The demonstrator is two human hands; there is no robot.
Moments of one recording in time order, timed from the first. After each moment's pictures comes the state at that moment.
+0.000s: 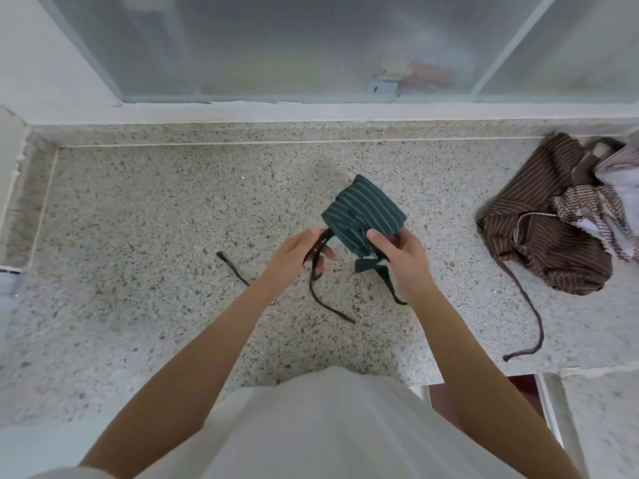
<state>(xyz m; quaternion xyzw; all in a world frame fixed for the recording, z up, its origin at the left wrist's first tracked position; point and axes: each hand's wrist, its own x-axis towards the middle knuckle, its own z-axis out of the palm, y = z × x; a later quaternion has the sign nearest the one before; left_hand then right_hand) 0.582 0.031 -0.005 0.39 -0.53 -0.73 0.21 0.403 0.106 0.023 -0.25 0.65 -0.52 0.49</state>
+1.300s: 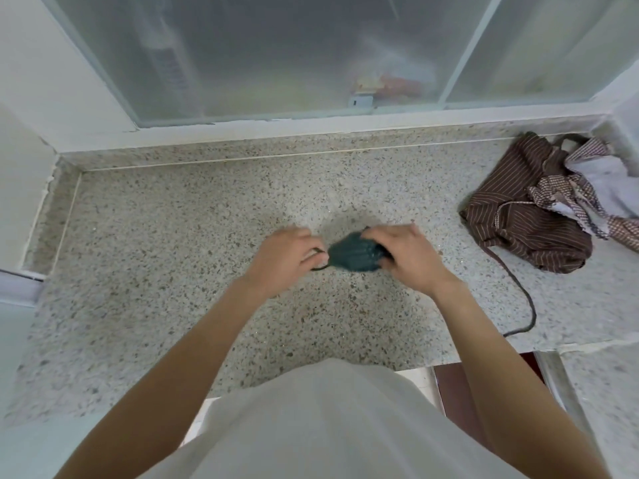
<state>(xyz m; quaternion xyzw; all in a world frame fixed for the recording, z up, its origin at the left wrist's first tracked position) 0.602 0.061 0.042 0.31 -0.92 -0.22 0.09 0.372 0.151 0.025 -0.73 0.66 -0.13 0.11</state>
